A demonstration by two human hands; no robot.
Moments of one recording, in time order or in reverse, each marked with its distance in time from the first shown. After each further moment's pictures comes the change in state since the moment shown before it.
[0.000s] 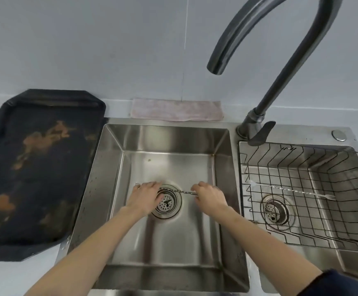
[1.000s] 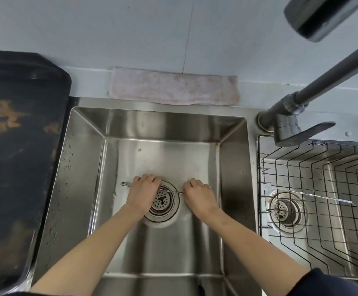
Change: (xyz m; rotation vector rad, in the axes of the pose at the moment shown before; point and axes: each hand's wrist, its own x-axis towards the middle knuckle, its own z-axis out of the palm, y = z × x) left_hand 0.074 -0.015 0.055 0.093 0.033 0.020; right_hand 0.075 0.002 0.059 0.024 -0.053 -0.021
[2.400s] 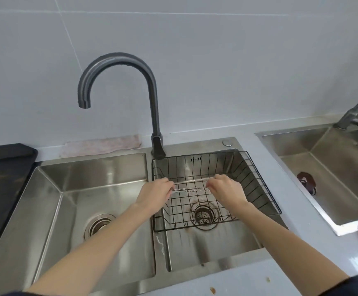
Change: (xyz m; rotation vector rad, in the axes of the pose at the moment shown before) left_hand -0.093 0.259 -0.126 -0.024 0.375 0.372; right_hand -0.252 0.202 -0.108 -0.015 0.589 0.163
